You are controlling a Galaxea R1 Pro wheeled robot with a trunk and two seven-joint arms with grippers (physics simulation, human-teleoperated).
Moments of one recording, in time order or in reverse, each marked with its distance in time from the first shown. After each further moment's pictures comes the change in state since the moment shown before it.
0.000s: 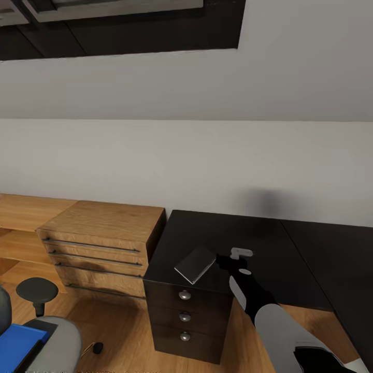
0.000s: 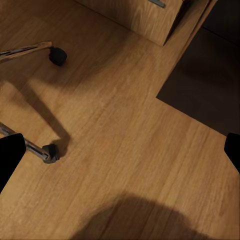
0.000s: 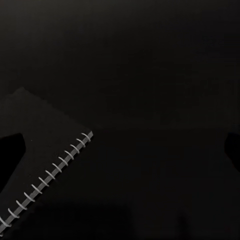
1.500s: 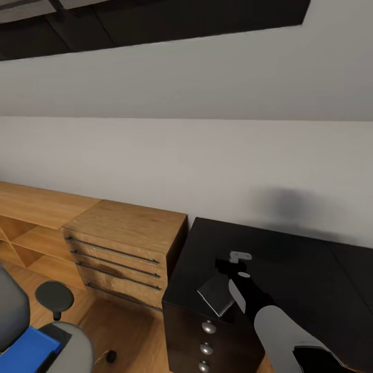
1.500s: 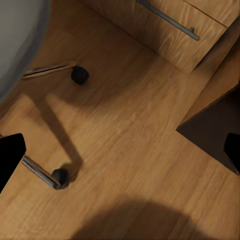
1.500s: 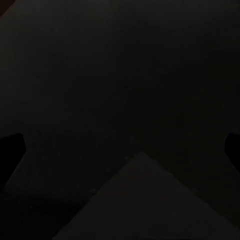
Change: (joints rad) left arm 0.000 -0.003 0.001 0.001 -0.002 0.000 0.000; right arm 0.000 0.001 0.003 0.042 0.004 -0.002 0.002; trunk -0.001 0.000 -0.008
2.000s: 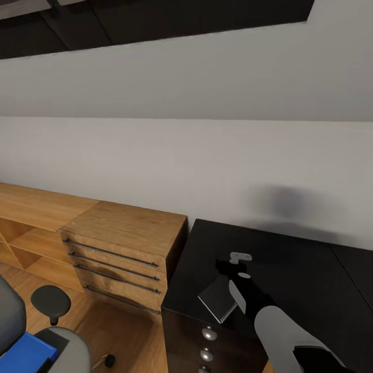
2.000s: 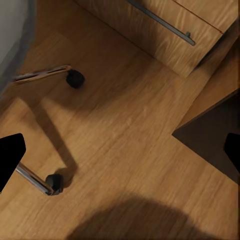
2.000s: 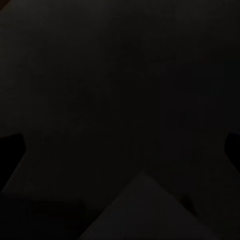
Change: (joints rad) left arm 0.000 -0.007 0.000 0.000 0.003 0.000 0.000; right arm 0.000 -0.002 0.000 0.008 0.001 0.001 -0.001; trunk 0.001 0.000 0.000
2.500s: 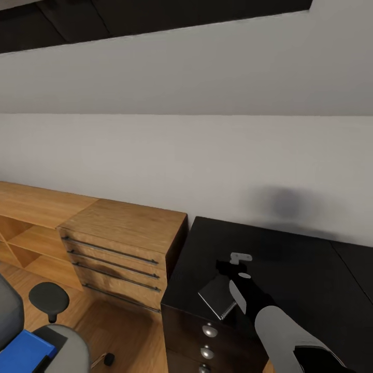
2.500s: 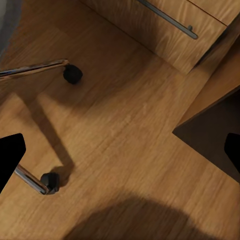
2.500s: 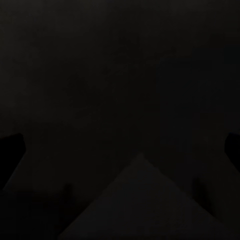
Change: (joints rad) left arm 0.000 -0.006 0.001 0.000 0.002 0.000 0.001; right arm 0.000 -0.002 0.000 0.002 0.001 0.007 -0.001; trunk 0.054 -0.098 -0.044
